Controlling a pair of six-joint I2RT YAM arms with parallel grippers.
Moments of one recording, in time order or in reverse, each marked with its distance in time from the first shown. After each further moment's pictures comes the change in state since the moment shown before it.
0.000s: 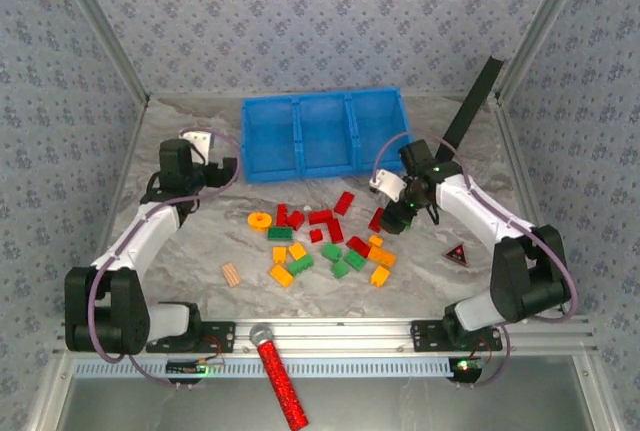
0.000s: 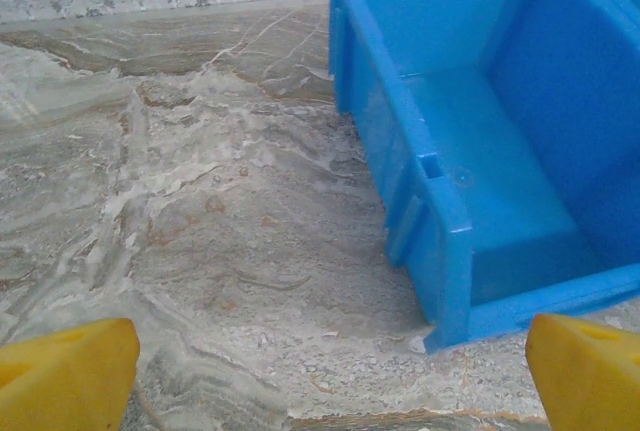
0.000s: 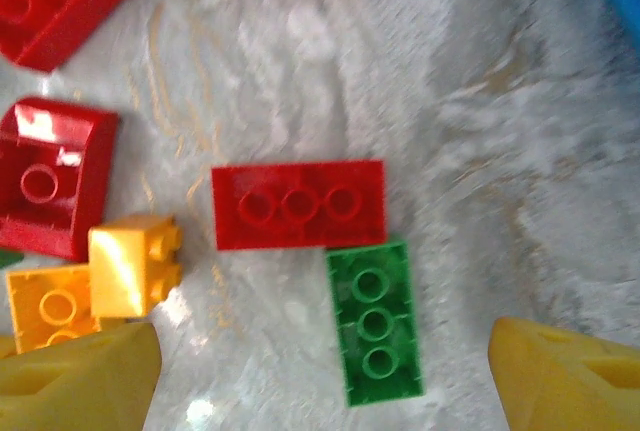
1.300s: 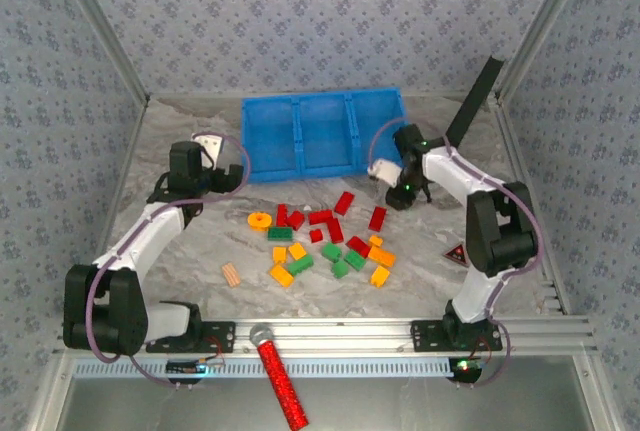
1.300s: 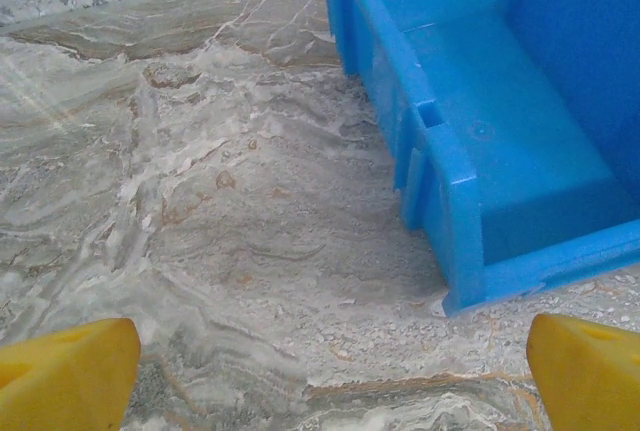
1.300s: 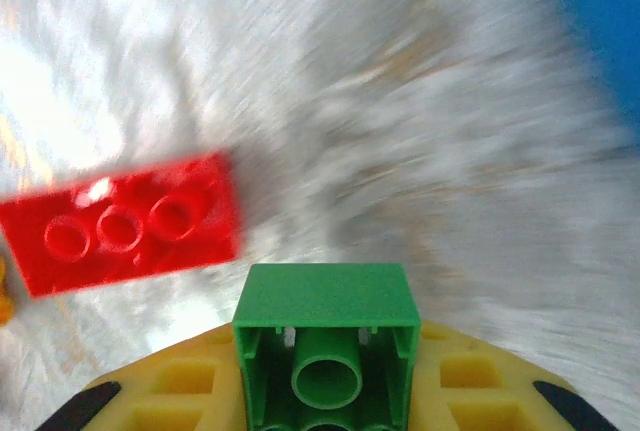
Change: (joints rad) left arm -0.052 0.005 0.003 -0.057 -0.104 0.070; right arm -0.068 0.267 0.267 -0.052 0.079 -0.035
